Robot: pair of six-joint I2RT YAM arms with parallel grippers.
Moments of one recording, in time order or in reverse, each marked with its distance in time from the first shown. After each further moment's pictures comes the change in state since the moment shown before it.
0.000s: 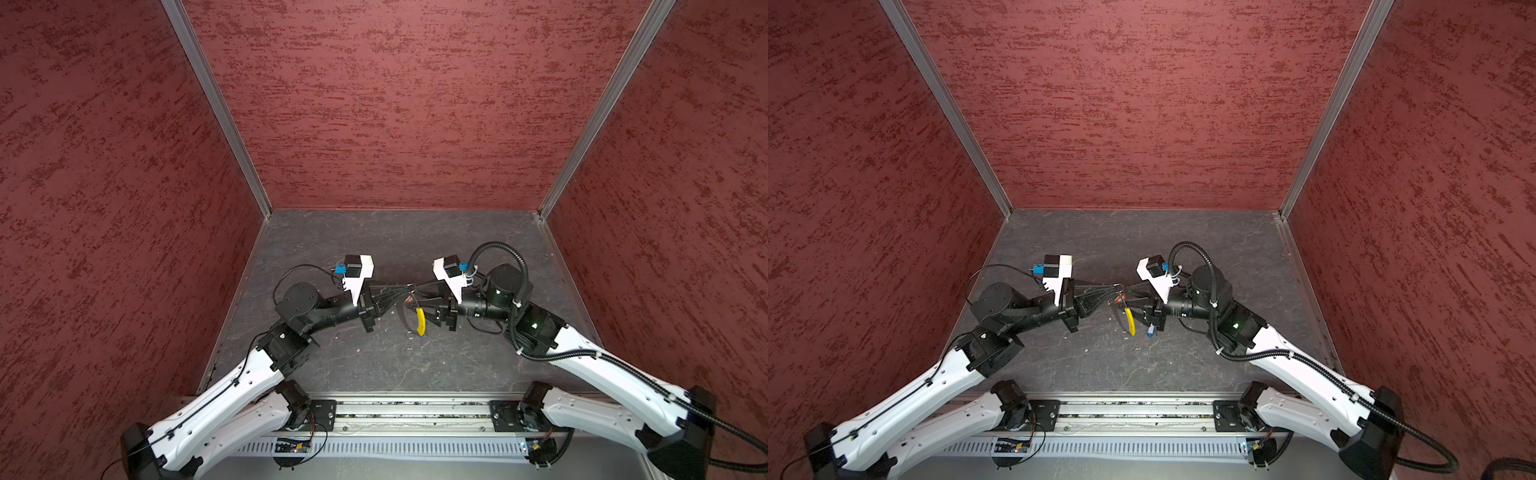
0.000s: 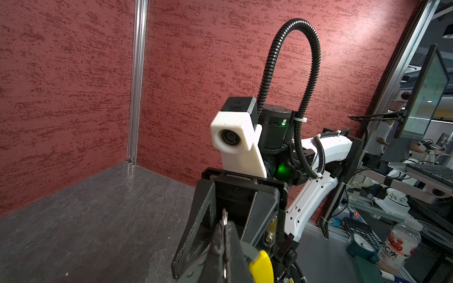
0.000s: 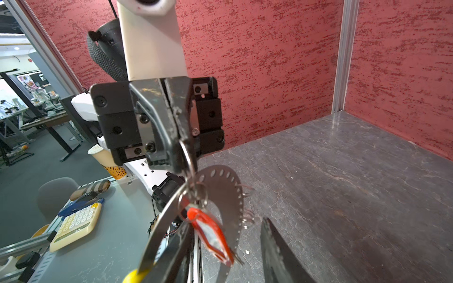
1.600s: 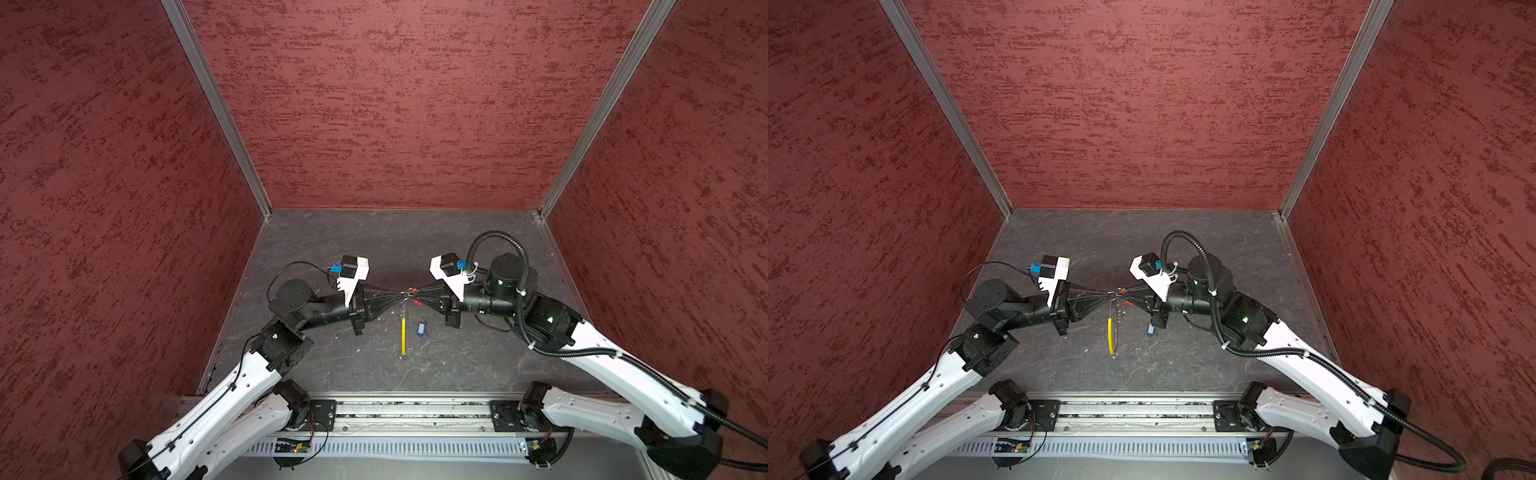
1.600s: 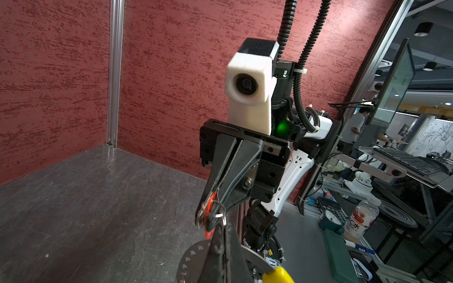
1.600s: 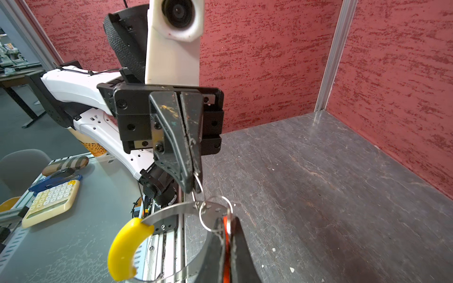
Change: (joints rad) left arm 0.119 -0.032 -0.005 -0.063 0.243 -0.054; right arm 0.020 0.023 0.212 -0.327 0.084 -0.206
